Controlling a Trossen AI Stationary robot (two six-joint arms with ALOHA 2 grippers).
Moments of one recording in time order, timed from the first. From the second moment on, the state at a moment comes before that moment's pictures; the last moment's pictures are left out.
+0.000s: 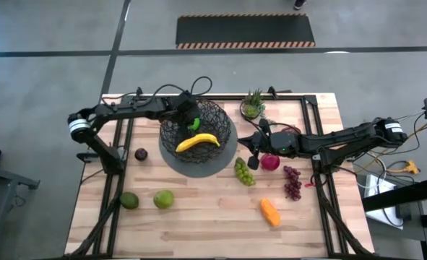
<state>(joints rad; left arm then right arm) 0.48 1.57 1.10 -0.51 -0.08 0.30 0.03 1.22 0.63 0.24 0.34 -0.02</state>
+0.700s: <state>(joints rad) 0.48 1.58 1.07 -0.47 -0.21 0.29 0.03 1.22 0.63 0.24 0.34 0.02</state>
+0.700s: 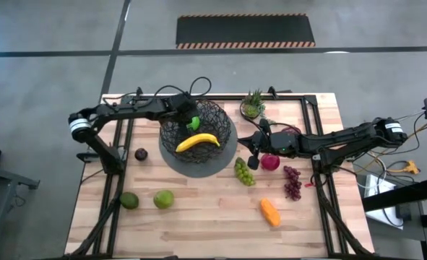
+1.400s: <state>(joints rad) 0.47 1.52 1.07 -0.38 -0.14 0.29 0.03 1.22 0.63 0.24 0.33 0.01</state>
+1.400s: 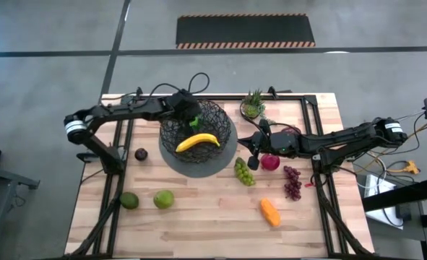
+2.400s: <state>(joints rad) 0.03 1.16 1.04 -0.65 -0.10 -0.10 0.03 1.22 0.63 0.26 0.33 -0.23</state>
